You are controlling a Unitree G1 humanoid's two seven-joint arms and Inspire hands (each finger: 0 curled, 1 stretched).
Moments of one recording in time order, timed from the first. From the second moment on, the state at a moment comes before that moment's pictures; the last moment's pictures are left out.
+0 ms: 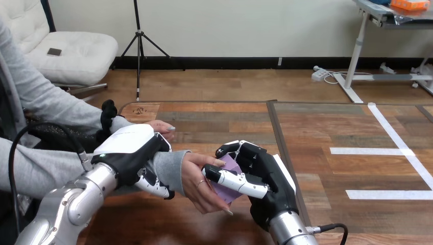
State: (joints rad) left arm -0.28 0.53 -0.23 0.30 0.66 -0.18 -0.25; right arm -0.01 0.06 0.23 0.23 0.24 -0.13 0.08
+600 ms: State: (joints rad) left arm -0.28 0.53 -0.23 0.30 0.67 -0.18 -0.24; right arm -0.01 0.06 0.23 0.23 0.30 -0.12 0.09
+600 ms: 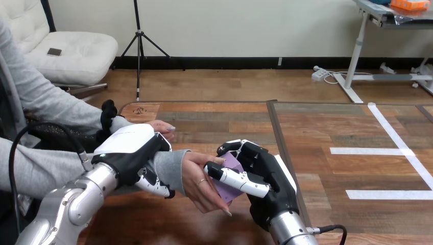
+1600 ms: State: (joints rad) left arm -0.27 0.53 -0.19 0.21 0.60 -0.24 -0.18; right arm -0.01 0.05 0.22 0.11 0.36 -0.08 0.17
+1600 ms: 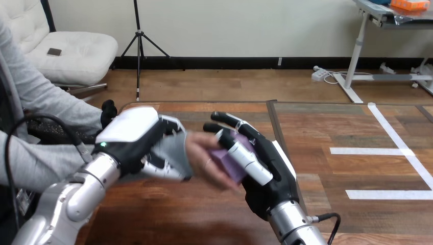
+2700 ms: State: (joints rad) left arm -0.05 0.49 -0.02 -0.02 0.19 -0.34 -0.19; right arm 0.02 0.05 0.08 0.09 0.41 -0.07 0.29
